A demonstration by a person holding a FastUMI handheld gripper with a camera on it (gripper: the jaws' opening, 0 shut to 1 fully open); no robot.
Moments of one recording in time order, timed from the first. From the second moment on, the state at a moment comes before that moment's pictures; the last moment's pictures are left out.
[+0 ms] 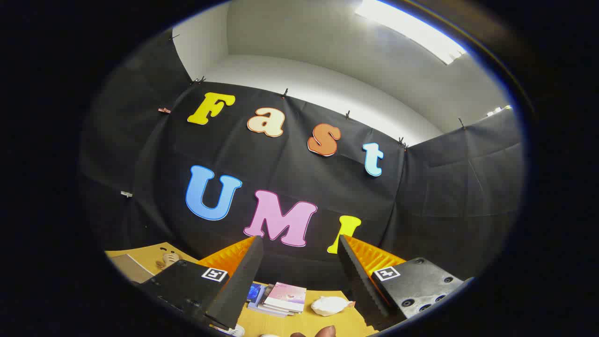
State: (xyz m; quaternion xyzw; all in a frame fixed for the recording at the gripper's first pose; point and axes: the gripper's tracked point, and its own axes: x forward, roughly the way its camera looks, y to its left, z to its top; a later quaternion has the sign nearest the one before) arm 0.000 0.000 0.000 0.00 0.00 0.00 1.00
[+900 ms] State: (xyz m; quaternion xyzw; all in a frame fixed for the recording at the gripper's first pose) arm -0.011 0.017 -0.005 0.01 0.00 0.03 1.00
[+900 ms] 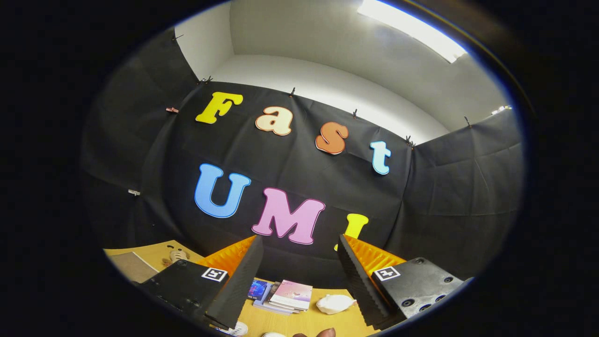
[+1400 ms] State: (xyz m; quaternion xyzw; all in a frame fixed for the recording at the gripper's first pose) arm -0.010 0.091 -0.028 0.06 0.05 0.19 0.98
